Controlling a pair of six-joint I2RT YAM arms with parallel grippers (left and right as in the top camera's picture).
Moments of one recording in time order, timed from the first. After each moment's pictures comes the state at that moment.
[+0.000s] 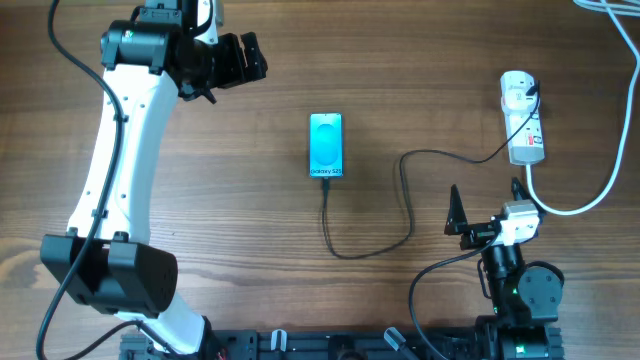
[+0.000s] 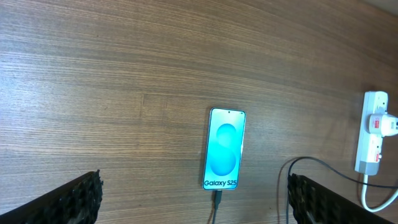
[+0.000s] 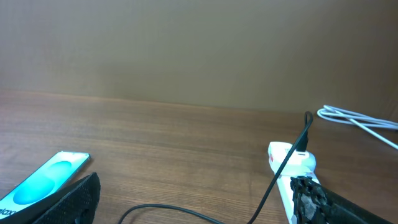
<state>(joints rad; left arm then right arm) -0.12 1.81 1.88 -1.14 0.23 -0.34 0.02 0.02 0.01 0.00 -0.08 -0.05</state>
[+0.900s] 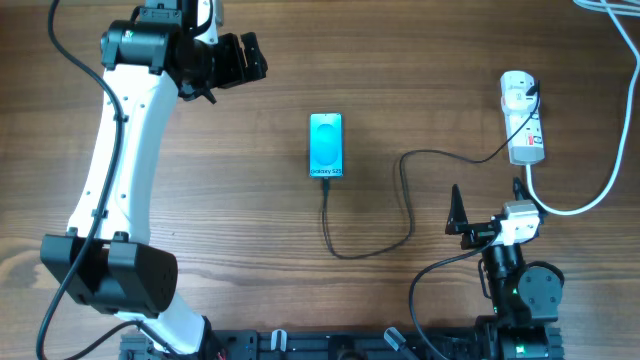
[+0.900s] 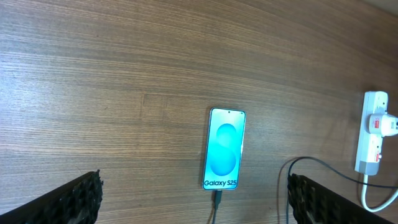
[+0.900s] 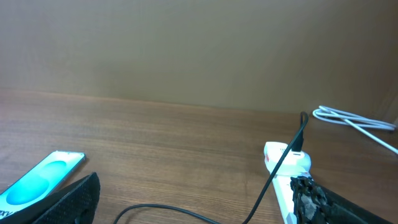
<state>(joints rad) -0.12 1.81 1.88 -1.14 0.23 -0.34 0.02 0.02 0.01 0.00 -0.07 -0.07</state>
